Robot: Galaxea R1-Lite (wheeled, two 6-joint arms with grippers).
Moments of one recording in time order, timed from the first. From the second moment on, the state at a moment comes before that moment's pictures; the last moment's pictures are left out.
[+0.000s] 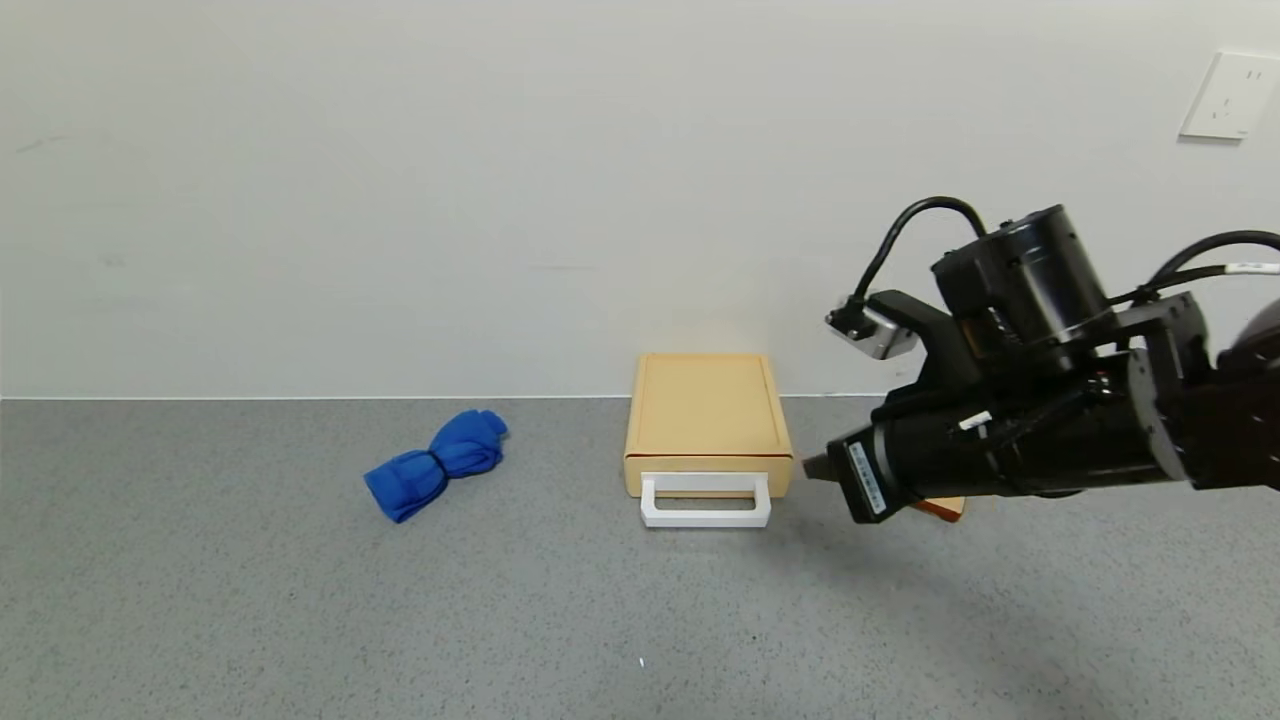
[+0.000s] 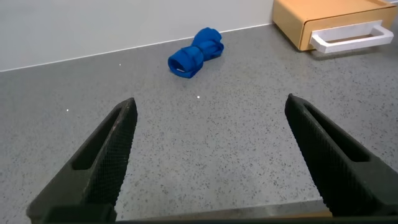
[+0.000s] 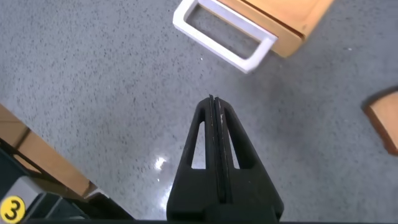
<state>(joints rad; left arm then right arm) 0.00 0.00 0.00 -0.05 0.00 0.13 0.61 1.73 -1.30 0.26 0.07 0.08</state>
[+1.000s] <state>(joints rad) 0.00 0.00 0.00 -0.05 0.00 0.13 0.48 1.36 -0.85 0.01 0.11 0.08</state>
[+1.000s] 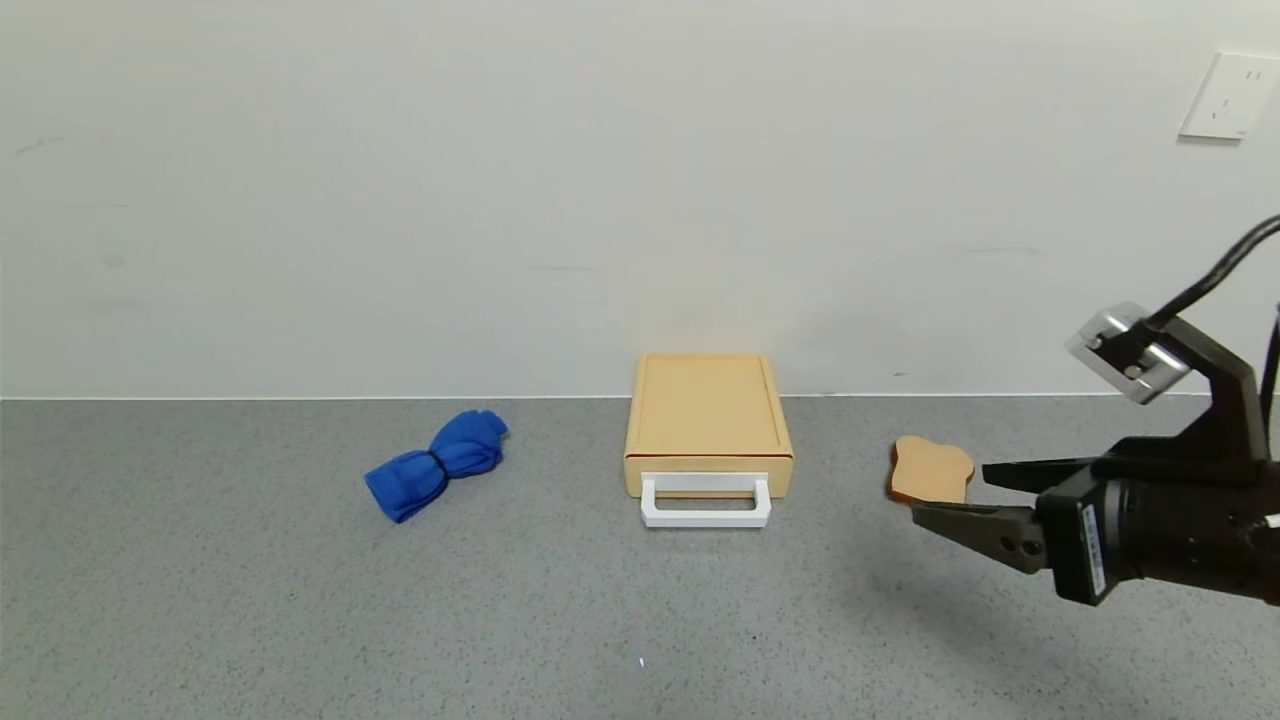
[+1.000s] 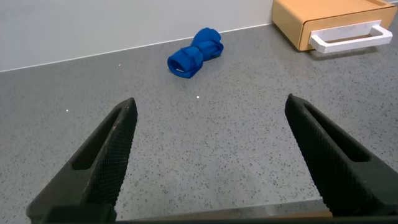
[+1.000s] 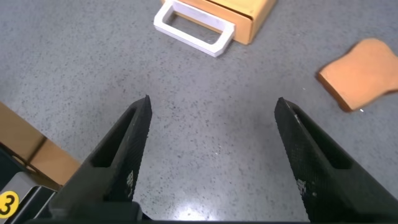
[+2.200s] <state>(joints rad) 0.00 0.00 0.00 -0.05 0.00 0.13 0.08 0.62 -0.70 0.33 0.10 0.08</state>
